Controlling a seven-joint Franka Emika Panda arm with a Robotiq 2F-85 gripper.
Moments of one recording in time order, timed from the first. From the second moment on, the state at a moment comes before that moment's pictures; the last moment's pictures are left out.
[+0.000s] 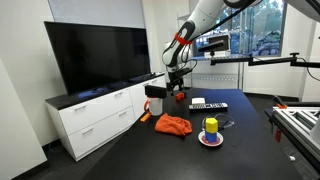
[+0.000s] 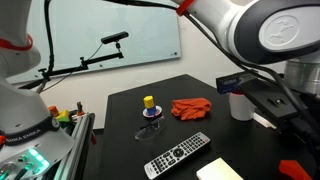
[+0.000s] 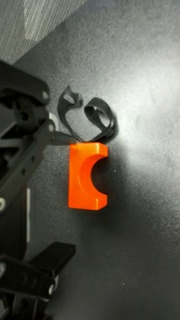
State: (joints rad) arm -0.39 0.78 -0.21 -1.55 0.06 2.35 -0.07
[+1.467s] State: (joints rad) arm -0.41 0.81 -0.21 -1.54 0.07 2.34 -0.06
